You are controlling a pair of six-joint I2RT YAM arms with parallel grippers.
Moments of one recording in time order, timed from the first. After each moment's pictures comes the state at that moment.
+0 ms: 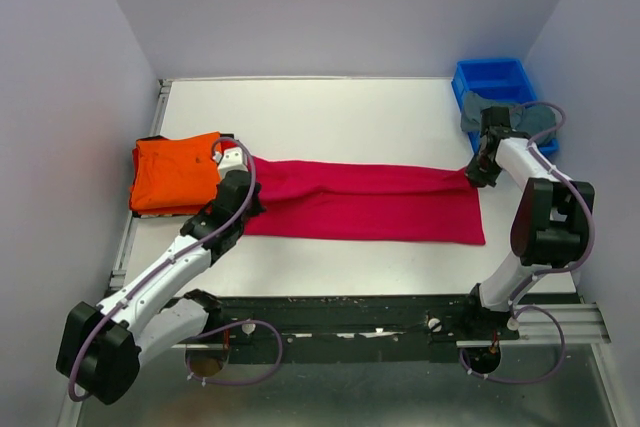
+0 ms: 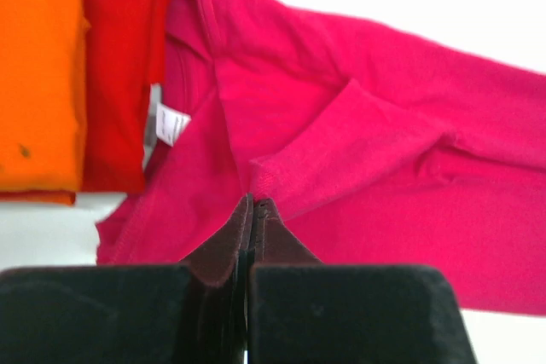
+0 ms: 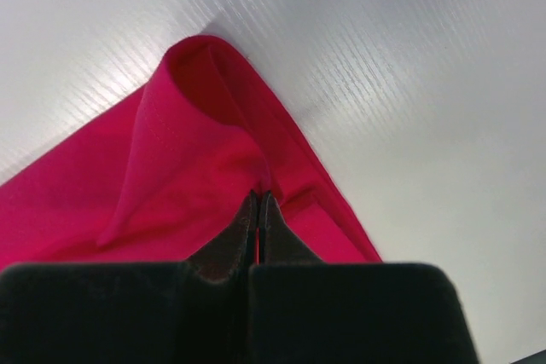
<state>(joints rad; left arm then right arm) -0.50 0.96 0.60 -0.20 -0.39 -0.52 -0.11 1.71 1.20 -0.67 0.24 0.48</state>
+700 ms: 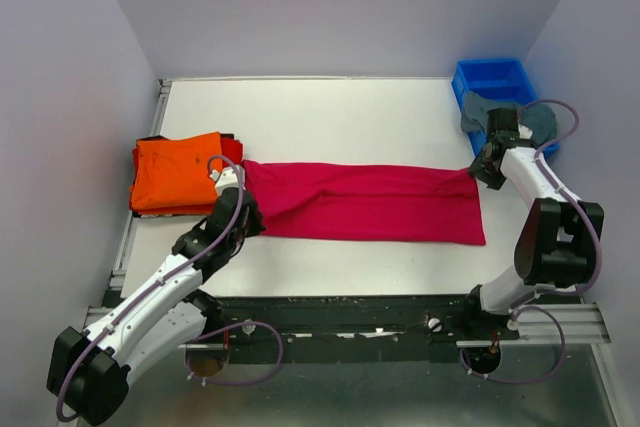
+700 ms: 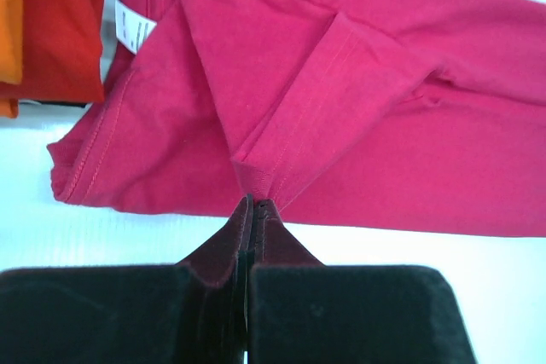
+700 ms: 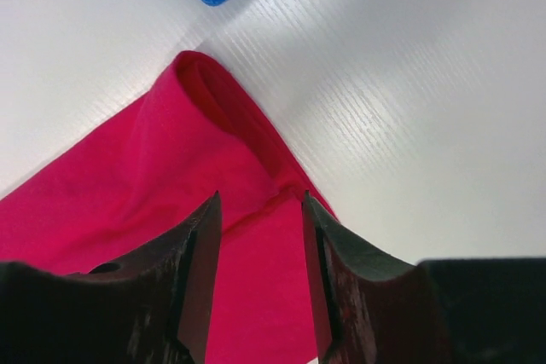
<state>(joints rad) -0.55 0.82 0.47 -0.32 -0.27 -0.65 -0.11 1.60 1.12 -0.62 0.31 0.49</state>
